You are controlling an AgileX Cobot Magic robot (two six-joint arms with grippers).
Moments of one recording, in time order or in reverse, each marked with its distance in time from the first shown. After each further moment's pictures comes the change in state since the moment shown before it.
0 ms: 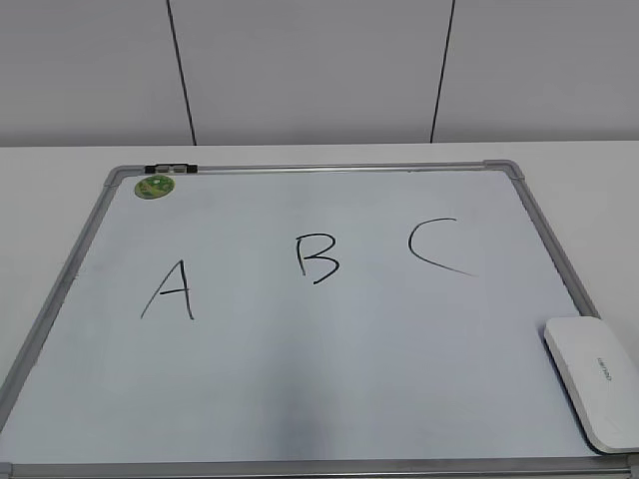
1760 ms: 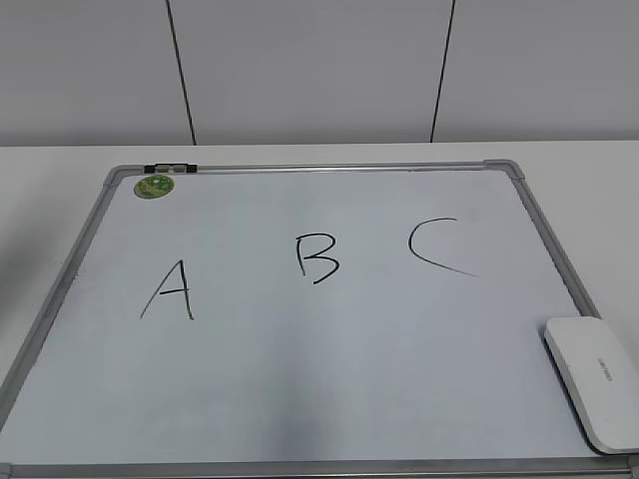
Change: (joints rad) left arm -0.009 1.315 -0.460 -0.035 -0.374 0.000; right arm 0.000 0.000 0.000 0.000 0.000 0.000
